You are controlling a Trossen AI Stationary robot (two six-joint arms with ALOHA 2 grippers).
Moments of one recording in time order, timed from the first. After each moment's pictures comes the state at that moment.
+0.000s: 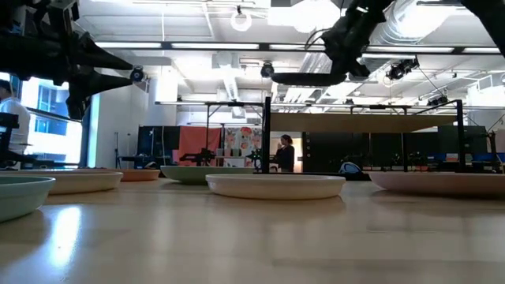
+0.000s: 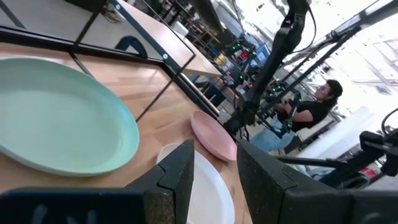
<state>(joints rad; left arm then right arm) -0.22 0.11 0.03 0.04 -0.57 -0.76 -1.07 1.88 2.15 -1.46 -0.47 -0.03</state>
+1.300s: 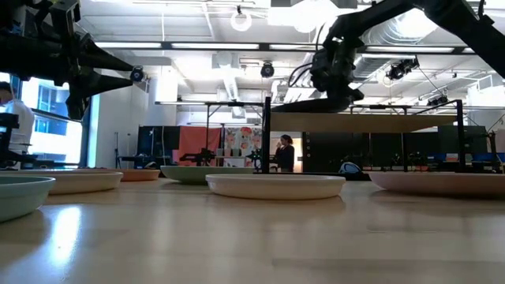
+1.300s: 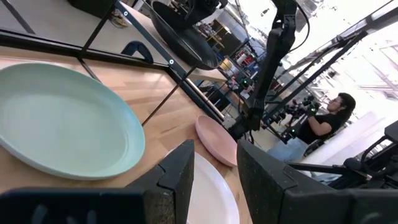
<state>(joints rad) -0.22 0.11 0.03 0.04 -0.59 -0.76 -0.99 2.07 2.14 -1.57 -0.32 -0.05</state>
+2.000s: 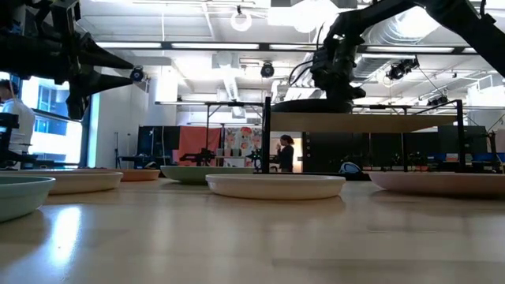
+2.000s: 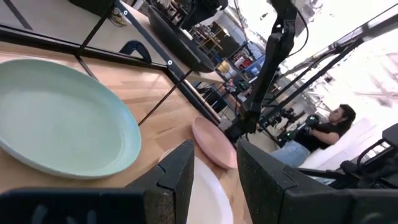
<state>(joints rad) -0.22 0.11 0.03 0.05 -0.59 -0.78 -0.99 2.05 2.15 -1.57 -0.31 -0.01</state>
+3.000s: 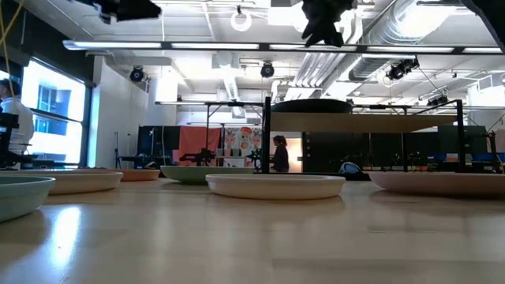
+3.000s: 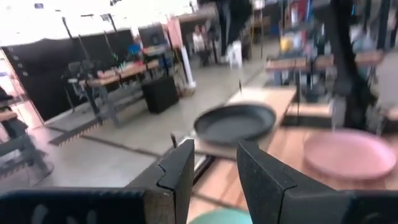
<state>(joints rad) -0.01 0.60 0.59 -0.04 -0.60 0.20 -0.77 1.86 2.36 -1.49 -0.48 0.00</state>
